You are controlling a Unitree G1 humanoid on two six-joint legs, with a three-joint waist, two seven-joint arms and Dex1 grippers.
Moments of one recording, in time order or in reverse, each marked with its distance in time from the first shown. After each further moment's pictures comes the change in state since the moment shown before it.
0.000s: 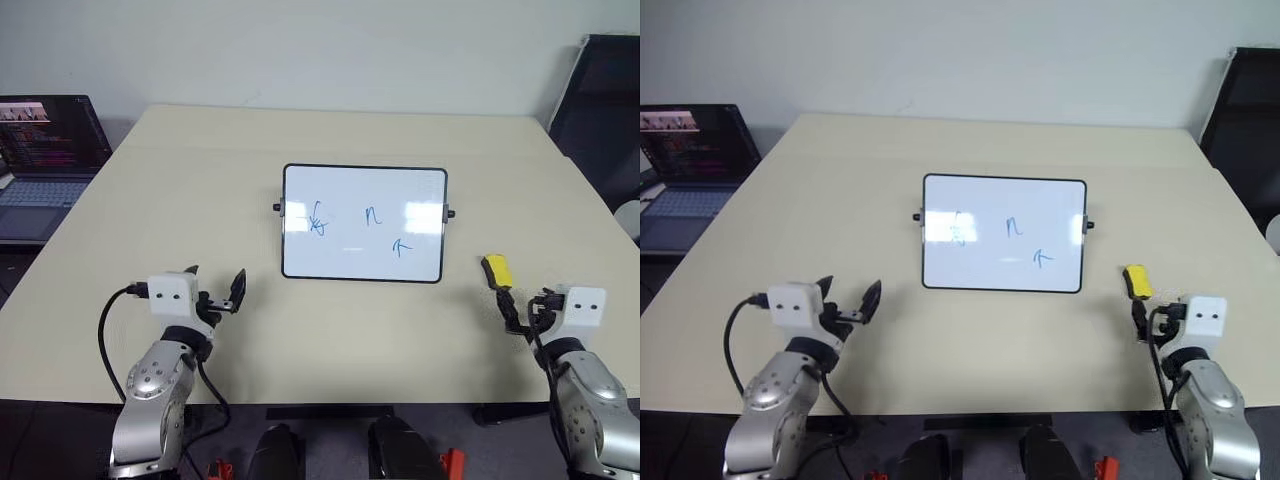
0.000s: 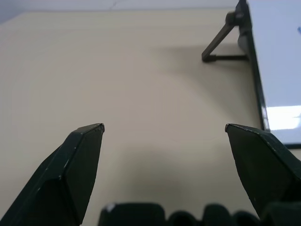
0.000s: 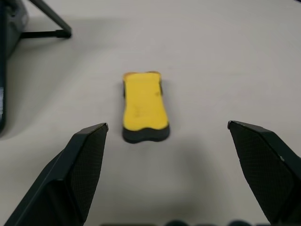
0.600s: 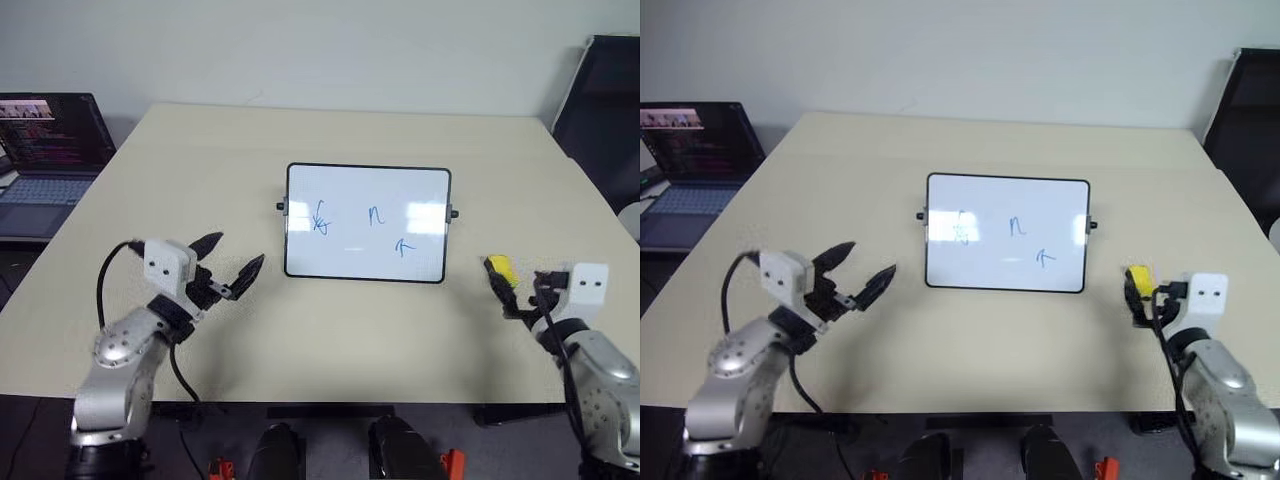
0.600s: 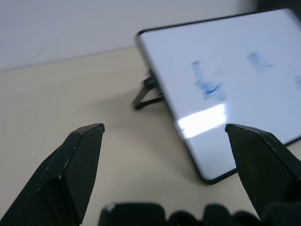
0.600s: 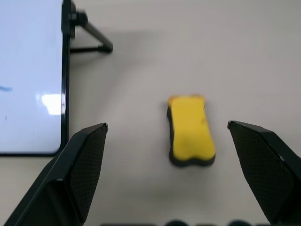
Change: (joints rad) left arm -0.194 0.271 -0.001 0.035 -0.189 -0.018 -0.460; right arm -0.095 -0.097 -0.041 -0.172 0.116 0.239 -0.009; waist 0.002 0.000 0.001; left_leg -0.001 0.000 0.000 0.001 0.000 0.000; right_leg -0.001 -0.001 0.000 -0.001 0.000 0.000
